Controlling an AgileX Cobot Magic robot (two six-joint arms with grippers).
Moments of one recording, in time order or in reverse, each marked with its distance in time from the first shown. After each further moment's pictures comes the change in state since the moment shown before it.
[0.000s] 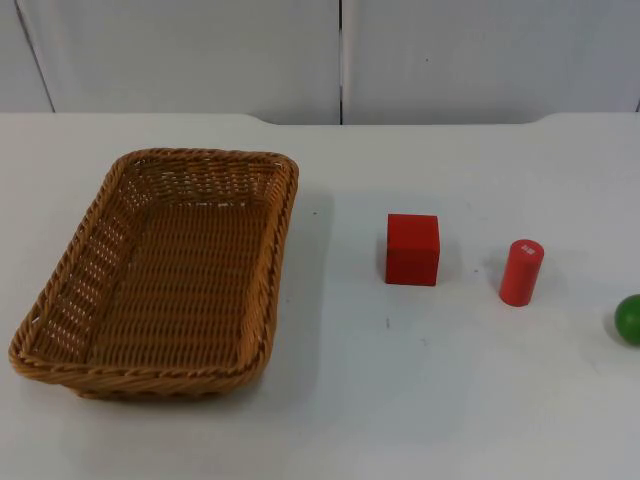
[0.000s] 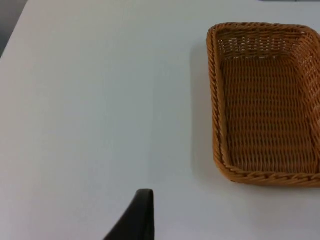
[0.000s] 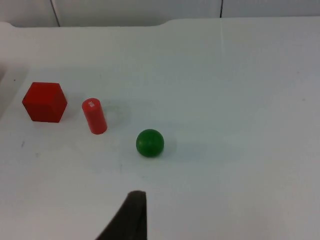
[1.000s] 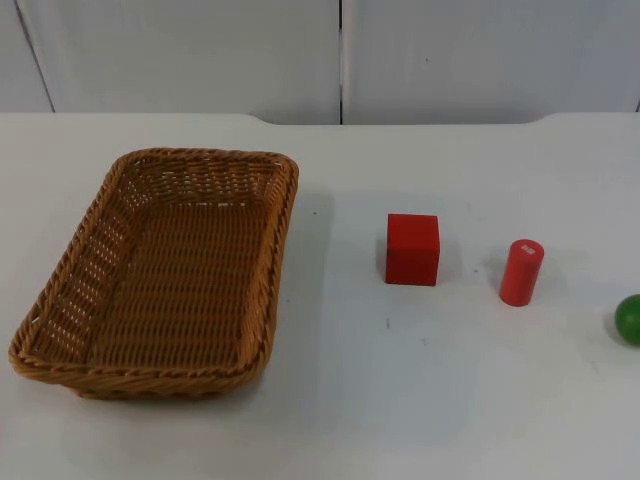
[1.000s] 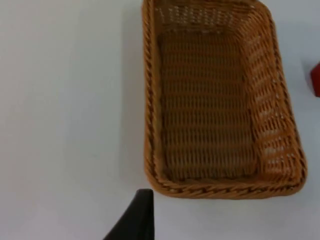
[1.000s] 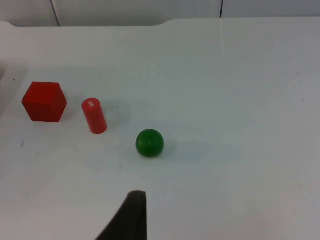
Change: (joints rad) right arm 0.000 0.000 0.000 0.000 0.000 0.000; left arm 0.000 0.459 -0.002 -0.302 -0.248 0.175
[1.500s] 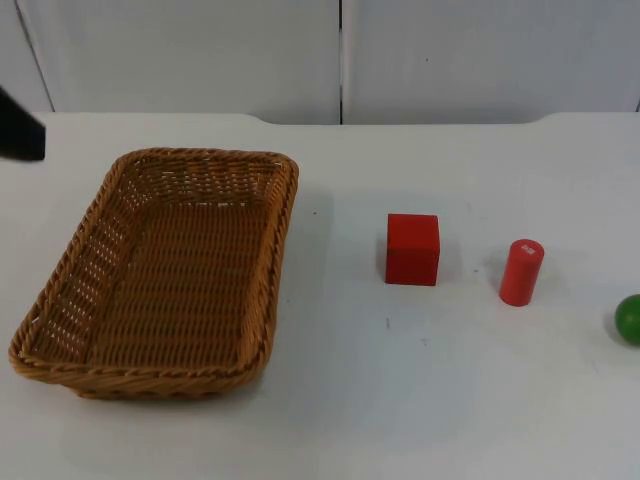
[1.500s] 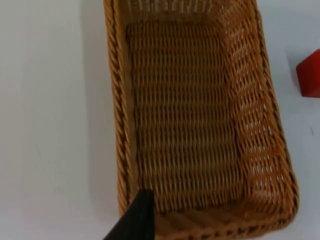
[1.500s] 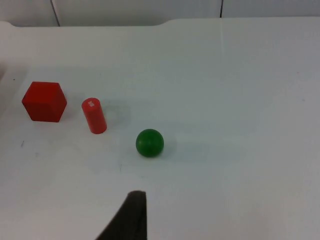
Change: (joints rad) right arm 0.000 0.000 0.000 0.000 0.000 0.000; left arm 0.000 0.415 -0.171 -0.206 -0.085 0.234
